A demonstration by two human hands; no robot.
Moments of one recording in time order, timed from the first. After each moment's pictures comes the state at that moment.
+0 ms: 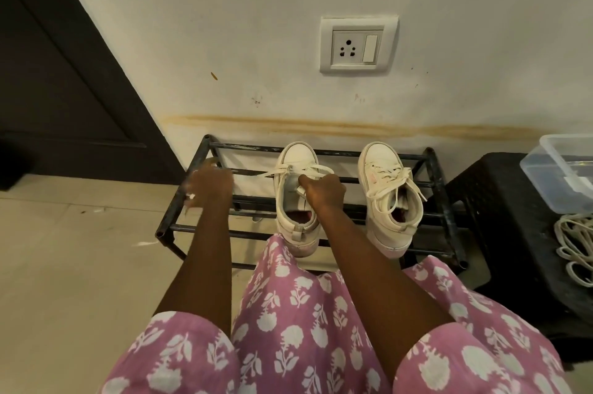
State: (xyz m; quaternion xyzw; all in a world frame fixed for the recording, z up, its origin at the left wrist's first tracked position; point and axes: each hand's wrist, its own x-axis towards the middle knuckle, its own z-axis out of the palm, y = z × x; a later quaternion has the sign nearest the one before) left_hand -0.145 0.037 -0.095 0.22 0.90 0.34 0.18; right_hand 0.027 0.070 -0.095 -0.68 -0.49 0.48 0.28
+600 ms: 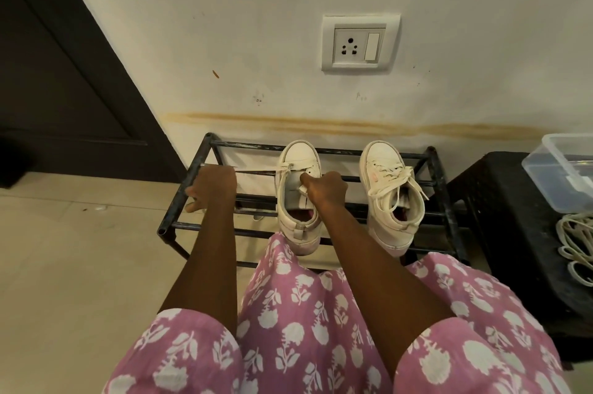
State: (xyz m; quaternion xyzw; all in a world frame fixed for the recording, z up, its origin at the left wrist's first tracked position) left_hand -0.135 0.039 -0.088 0.13 0.94 0.26 0.19; right_hand 0.026 0.074 -0.095 -0.69 -0.49 0.47 0.25
